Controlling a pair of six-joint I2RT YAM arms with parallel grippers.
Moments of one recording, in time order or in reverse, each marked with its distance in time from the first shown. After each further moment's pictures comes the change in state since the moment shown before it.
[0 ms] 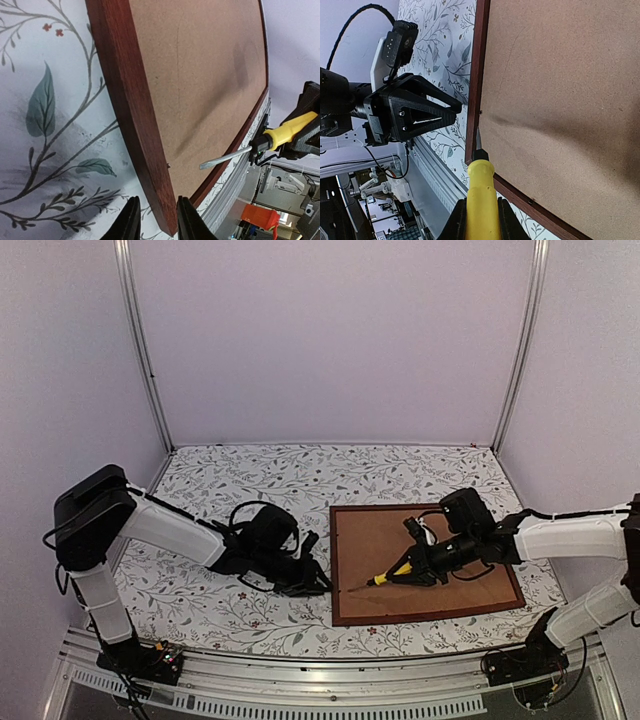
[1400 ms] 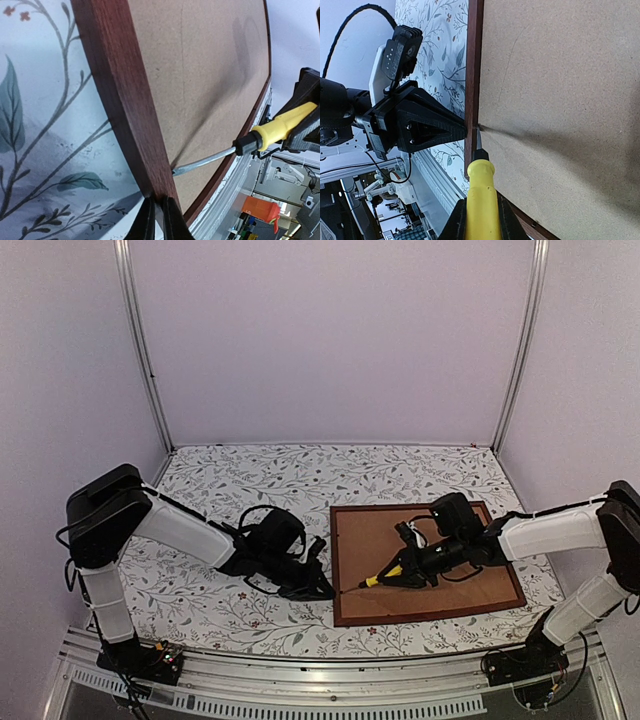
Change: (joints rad) left arm -0.010 0.078 0.038 0.011 0.055 0.016; right arm 0.020 0.132 0.004 0.132 -0.022 0.049
